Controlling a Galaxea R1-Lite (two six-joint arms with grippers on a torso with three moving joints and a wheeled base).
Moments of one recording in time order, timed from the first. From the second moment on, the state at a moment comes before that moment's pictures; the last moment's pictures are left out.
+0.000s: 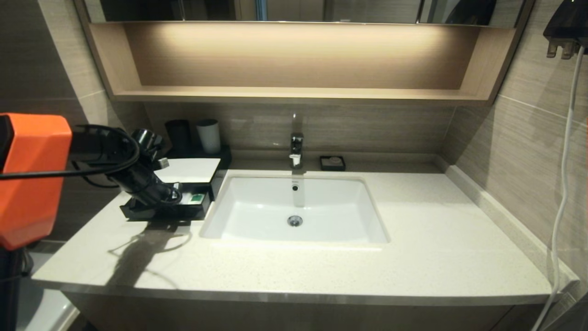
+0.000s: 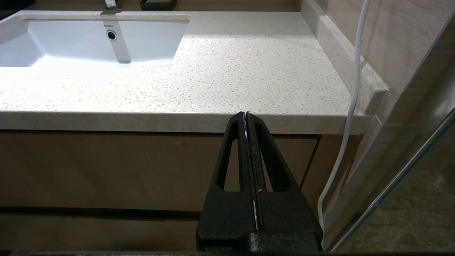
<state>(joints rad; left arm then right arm) 0.04 2.26 -1.85 0.69 -0.12 -0.17 0.00 0.00 0.00 0.00 0.00 0.00</state>
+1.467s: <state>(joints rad) 0.05 2.33 -1.92 0.56 -0.12 -0.19 0.00 0.00 0.00 0.00 0.00 0.00</state>
